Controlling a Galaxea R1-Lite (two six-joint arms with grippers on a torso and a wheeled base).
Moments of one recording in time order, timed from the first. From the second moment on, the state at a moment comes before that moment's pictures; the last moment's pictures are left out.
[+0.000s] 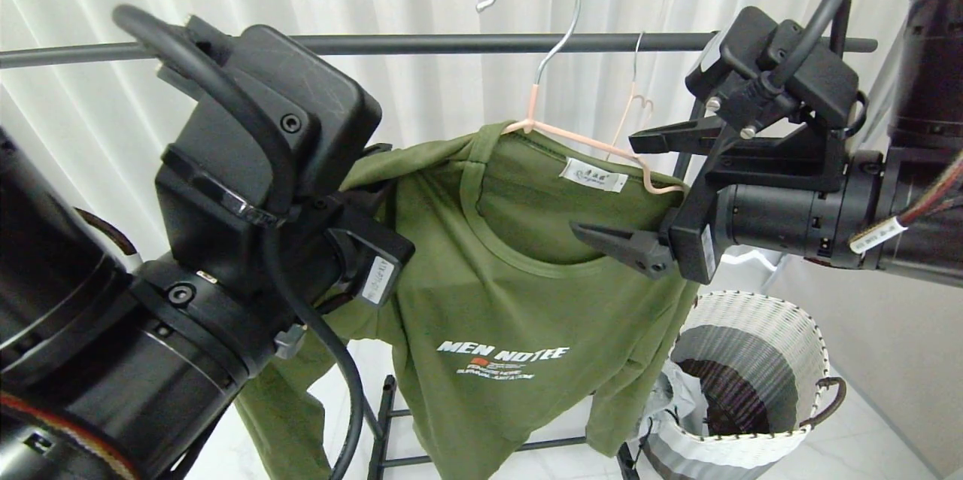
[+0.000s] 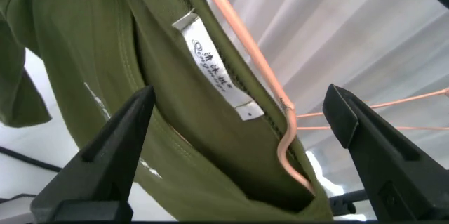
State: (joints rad) left arm -0.92 1.39 -0.72 -0.81 0.57 0.67; right arm 0.86 1.48 -1.15 -0.16 0.02 -0.40
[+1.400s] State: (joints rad) left arm -0.91 1.37 -0.70 -0.82 0.53 0.67; right arm 0.86 1.48 -1.18 -0.18 0.00 -0.55
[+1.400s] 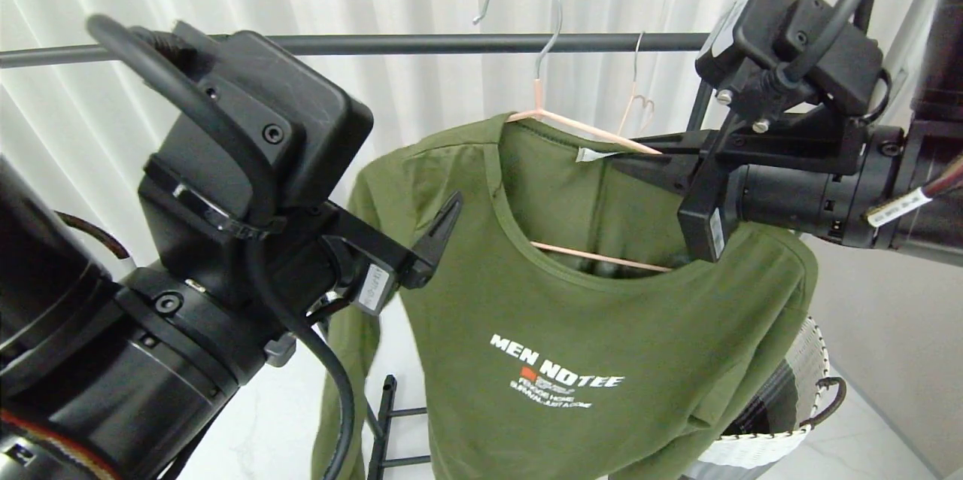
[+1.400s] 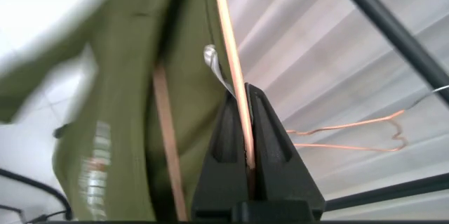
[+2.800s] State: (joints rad) left arm -0.41 1.42 -0.43 -0.82 0.28 0.42; right arm 0.95 1.38 -1.18 -0.18 0.11 -0.43
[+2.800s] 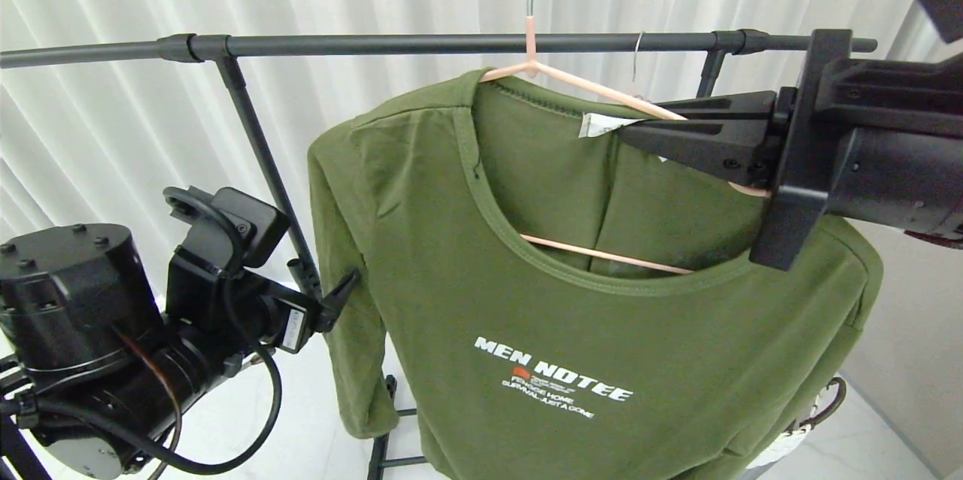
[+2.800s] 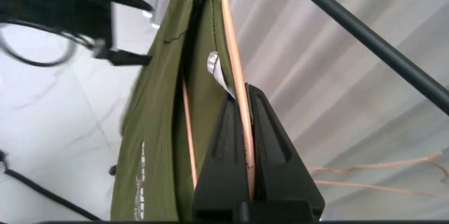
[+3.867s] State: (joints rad) left arm -0.14 1.46 -0.43 -0.82 0.27 0.35; right arm 0.98 1.34 -1.18 -0.15 0.11 -0.43
